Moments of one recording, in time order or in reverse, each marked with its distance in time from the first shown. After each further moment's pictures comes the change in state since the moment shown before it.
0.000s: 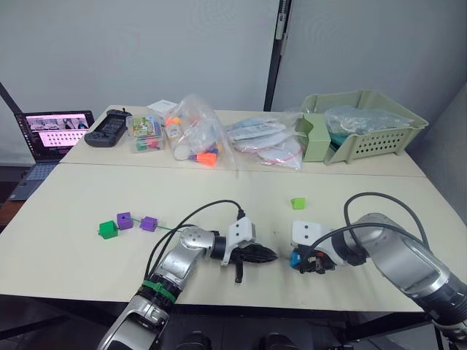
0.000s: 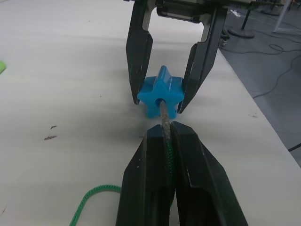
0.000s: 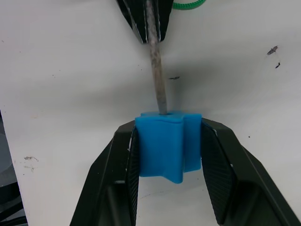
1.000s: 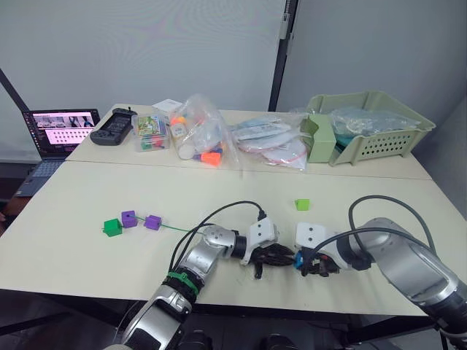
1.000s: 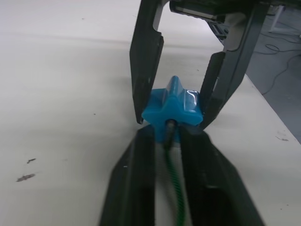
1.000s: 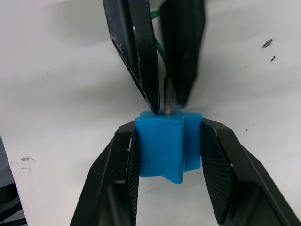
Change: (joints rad) left arm -0.109 -0.160 -0.027 0.225 0.080 -0.064 0.036; right arm 0.052 -0.020 -0.036 -0.064 0.003 0.053 -0.038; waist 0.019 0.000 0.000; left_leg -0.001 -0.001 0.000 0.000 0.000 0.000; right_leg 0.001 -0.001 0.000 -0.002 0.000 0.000
